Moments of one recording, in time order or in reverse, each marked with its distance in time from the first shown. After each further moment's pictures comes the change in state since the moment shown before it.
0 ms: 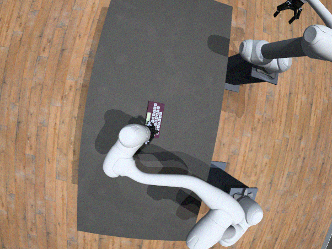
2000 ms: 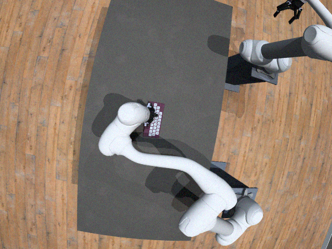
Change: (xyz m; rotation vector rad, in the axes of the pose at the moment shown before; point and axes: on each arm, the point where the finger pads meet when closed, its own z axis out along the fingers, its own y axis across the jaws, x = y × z) left arm 0.017 0.095 -0.011 -0.001 0.001 0.000; right arm 0.000 0.000 0.000 0.000 0.000 0.000
